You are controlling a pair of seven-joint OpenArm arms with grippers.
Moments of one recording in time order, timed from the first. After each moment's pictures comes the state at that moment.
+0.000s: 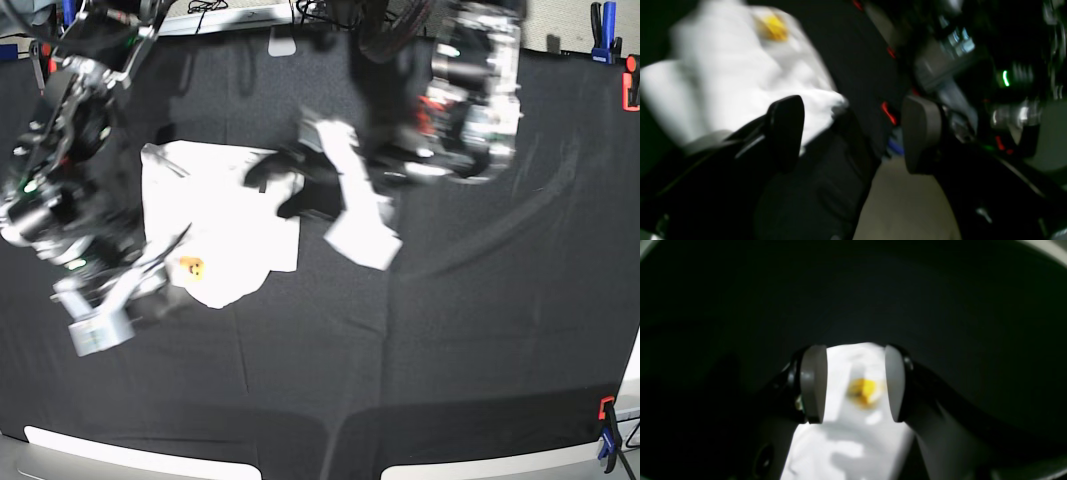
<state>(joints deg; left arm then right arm) 5.6 4.7 14.0 102.4 -52.1 -36.3 60.6 7.7 11.5 22.9 108.9 28.4 35.4 -64.8</state>
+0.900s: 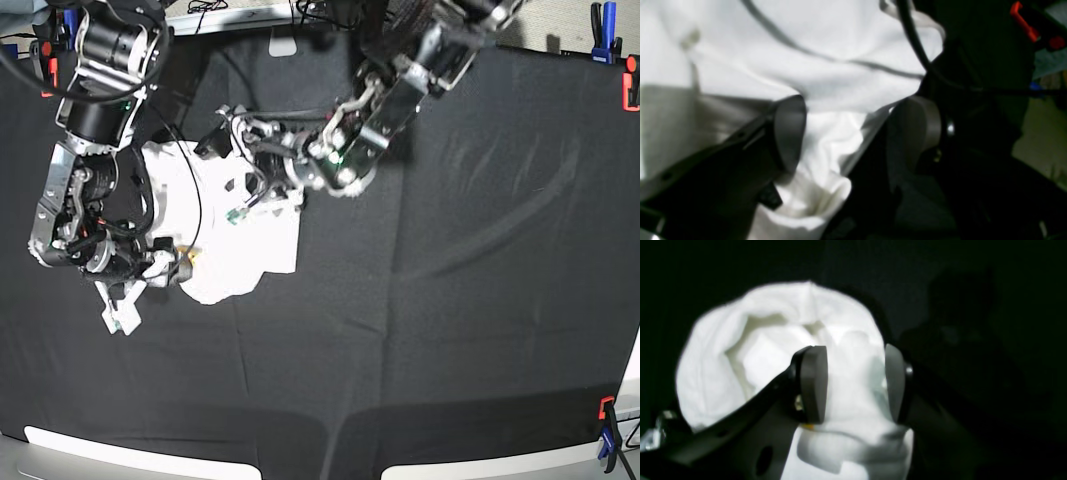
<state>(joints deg) -9.8 7.3 35.1 64.9 -13.7 -24.1 36.5 18.0 12.2 23.8 70.9 22.9 37.2 -66.3</state>
